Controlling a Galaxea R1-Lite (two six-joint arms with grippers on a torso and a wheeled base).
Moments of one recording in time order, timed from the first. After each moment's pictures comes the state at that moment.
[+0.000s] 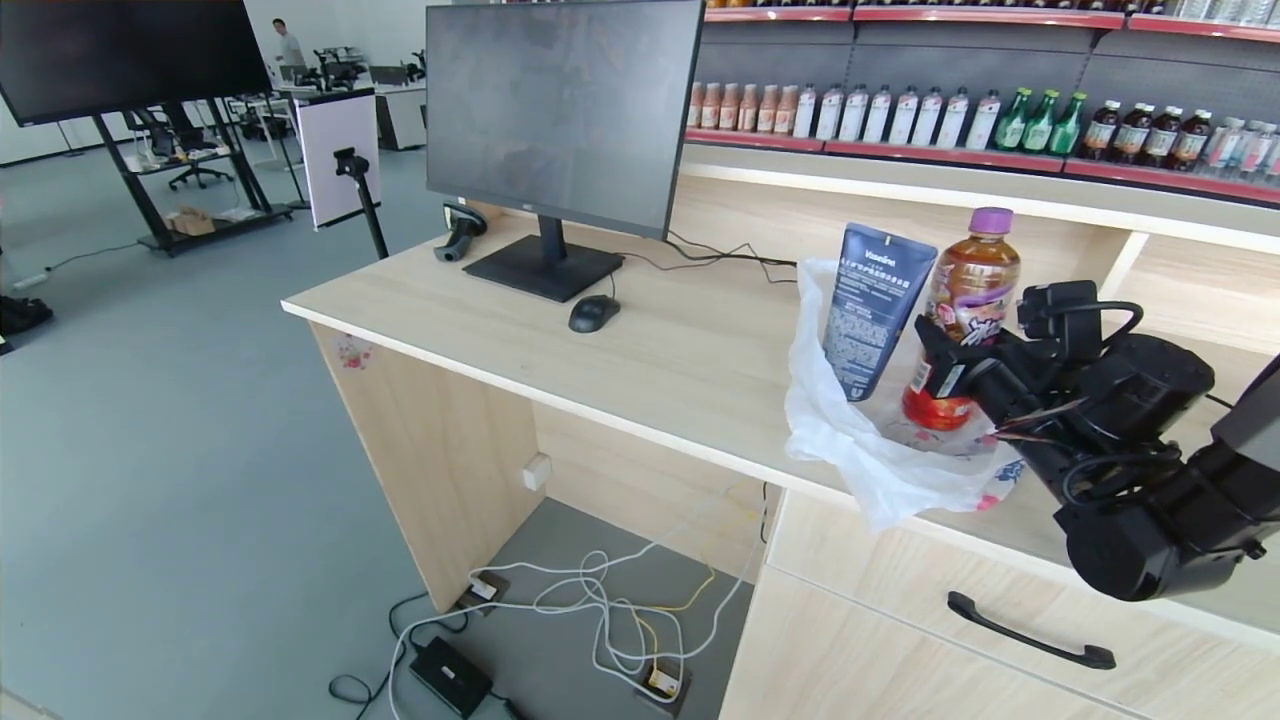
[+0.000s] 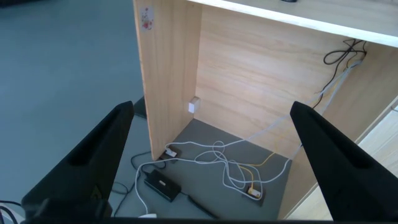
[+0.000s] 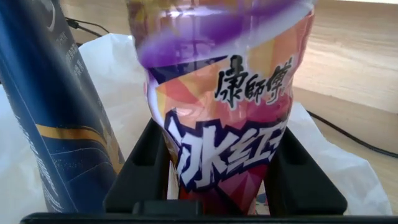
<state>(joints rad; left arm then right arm) 0.00 0.00 0.00 -0.01 0.00 0.01 0.09 2.07 -0.75 -1.58 0.01 -0.08</state>
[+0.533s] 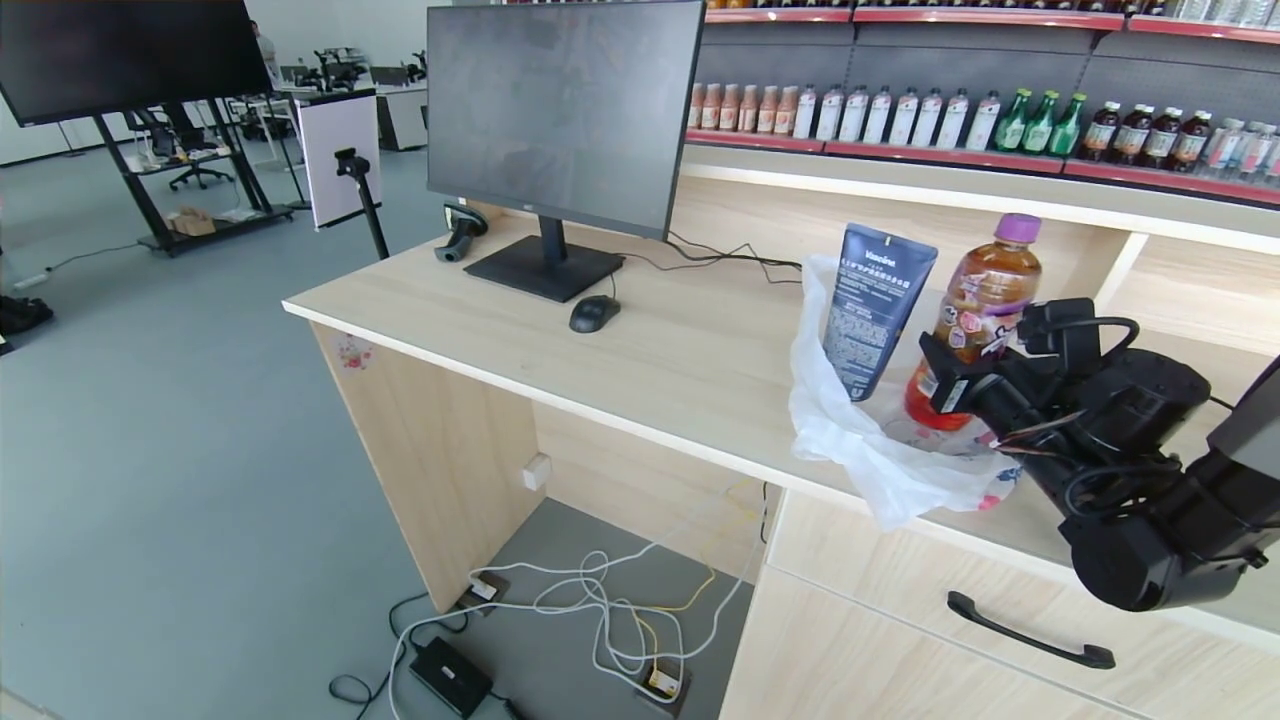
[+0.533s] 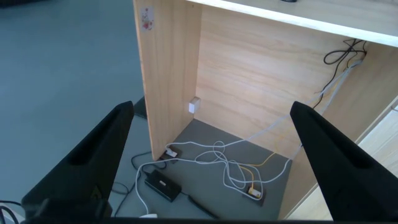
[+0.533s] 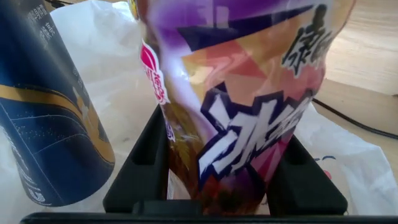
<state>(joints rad) 0.00 0.00 0.00 -0.01 0.00 0.01 0.07 2.09 -0.72 -1.57 0.01 -0.08</state>
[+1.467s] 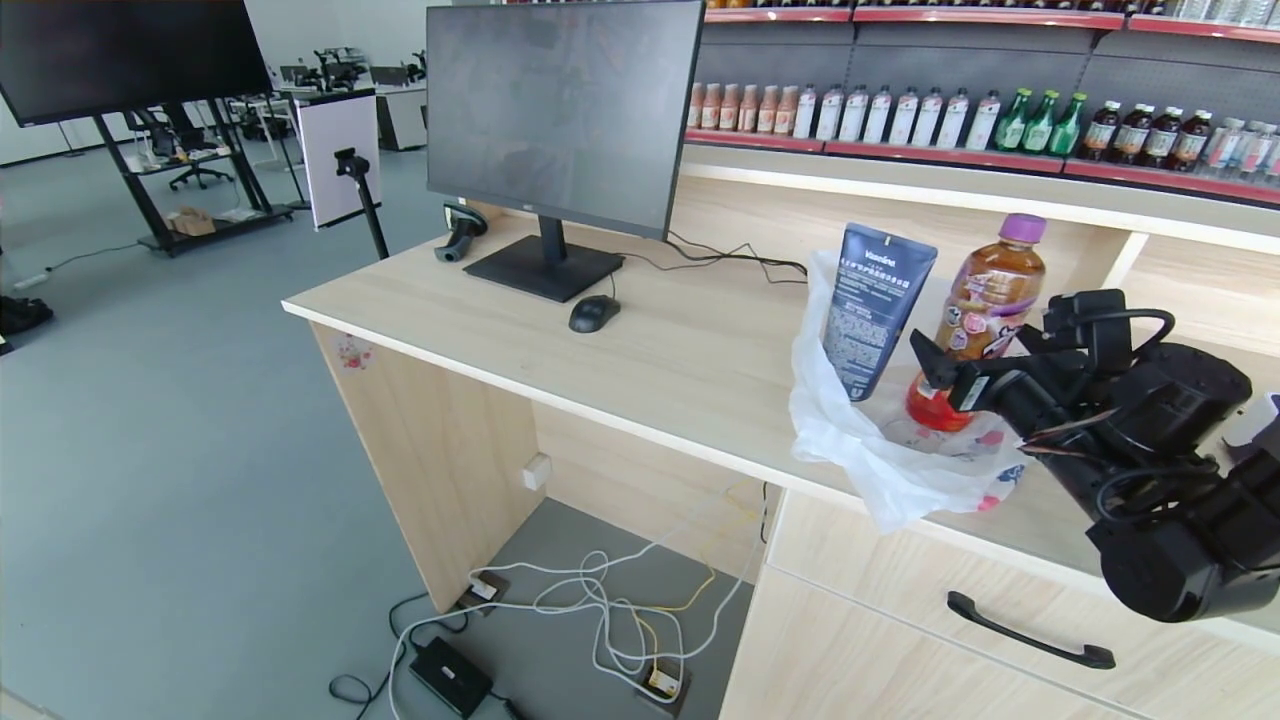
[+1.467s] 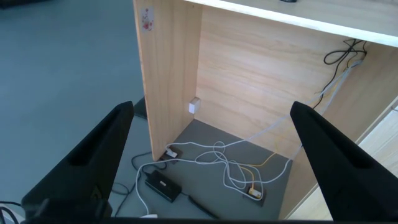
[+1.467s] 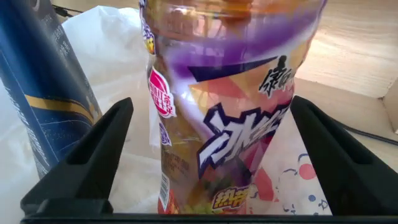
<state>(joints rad) 0.00 0.00 0.00 -0.01 0.00 0.01 0.08 2.01 -0.66 -1.57 0.01 -0.08</state>
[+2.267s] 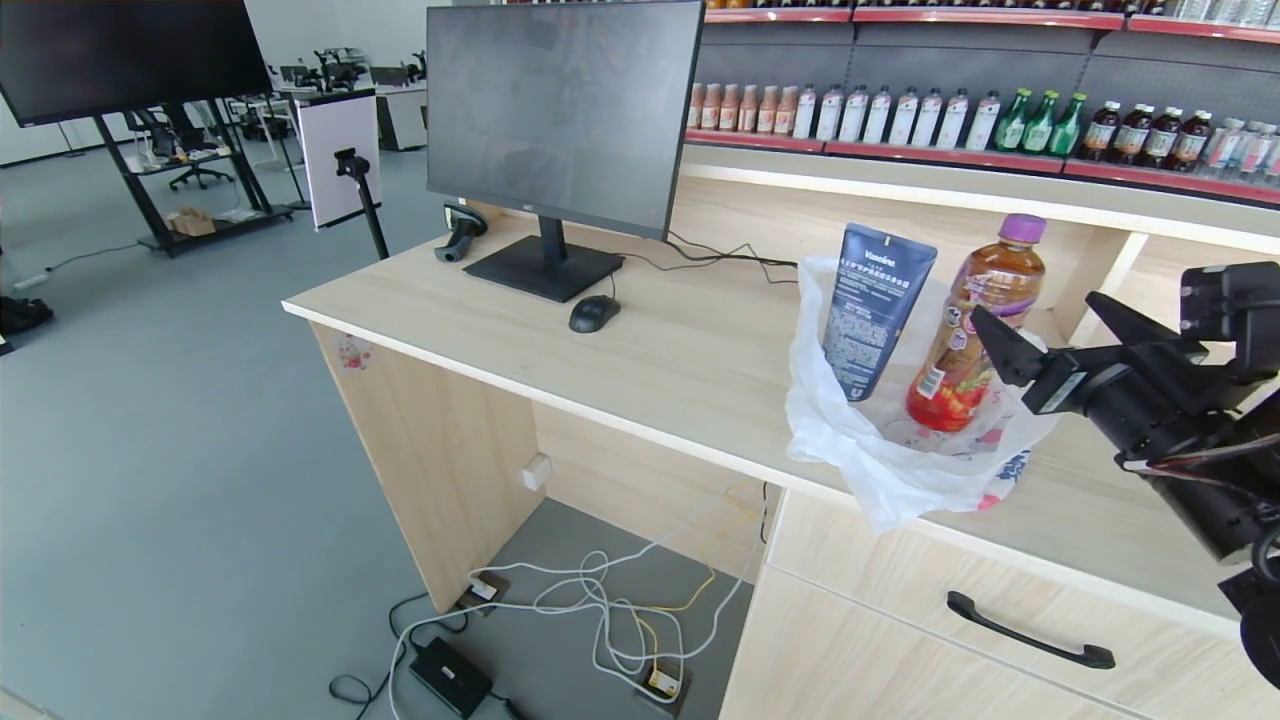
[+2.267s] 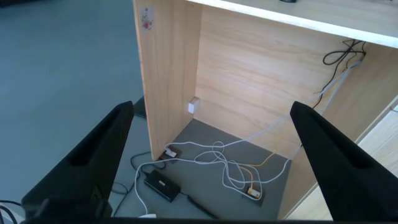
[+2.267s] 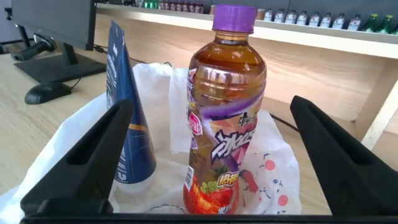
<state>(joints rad) 0.00 0.00 0.00 -0.01 0.00 0.01 0.11 1.70 -0.43 -1.57 0.01 -0.08</state>
